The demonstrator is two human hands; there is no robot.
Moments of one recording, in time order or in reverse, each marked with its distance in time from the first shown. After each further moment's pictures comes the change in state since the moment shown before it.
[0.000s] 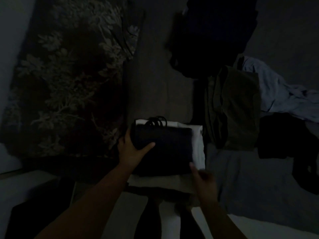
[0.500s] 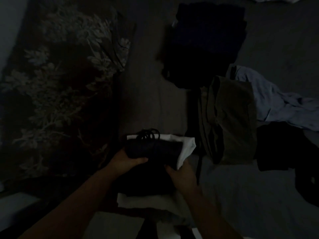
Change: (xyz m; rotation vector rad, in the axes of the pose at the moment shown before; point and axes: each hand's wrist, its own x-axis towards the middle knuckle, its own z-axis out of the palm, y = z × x) left_hand 0.029 0.018 -0.008 -0.063 -0.341 0.041; right_hand 0.037 -0.045 0.046 -0.074 -0.214 -0.288
